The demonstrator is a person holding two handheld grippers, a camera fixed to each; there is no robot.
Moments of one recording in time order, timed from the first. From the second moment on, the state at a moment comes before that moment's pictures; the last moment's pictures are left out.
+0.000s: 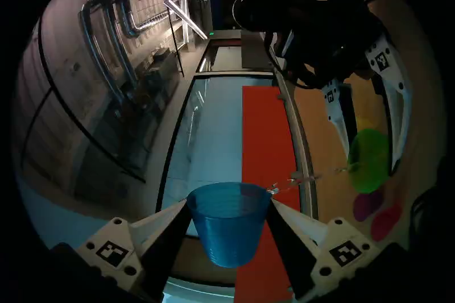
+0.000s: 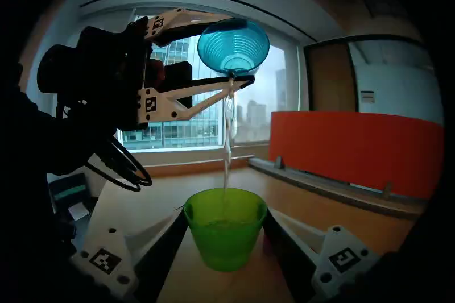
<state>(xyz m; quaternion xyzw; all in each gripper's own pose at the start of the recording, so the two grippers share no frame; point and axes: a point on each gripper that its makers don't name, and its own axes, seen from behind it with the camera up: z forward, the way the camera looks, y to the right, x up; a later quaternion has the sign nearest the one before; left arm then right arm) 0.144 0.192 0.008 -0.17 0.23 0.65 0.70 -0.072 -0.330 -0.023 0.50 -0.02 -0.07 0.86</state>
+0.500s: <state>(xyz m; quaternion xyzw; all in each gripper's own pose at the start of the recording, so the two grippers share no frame) 0.147 0.197 -0.001 -0.15 0.24 0.69 0.66 -0.070 -0.330 -0.023 0.50 -0.02 -0.07 0.86</state>
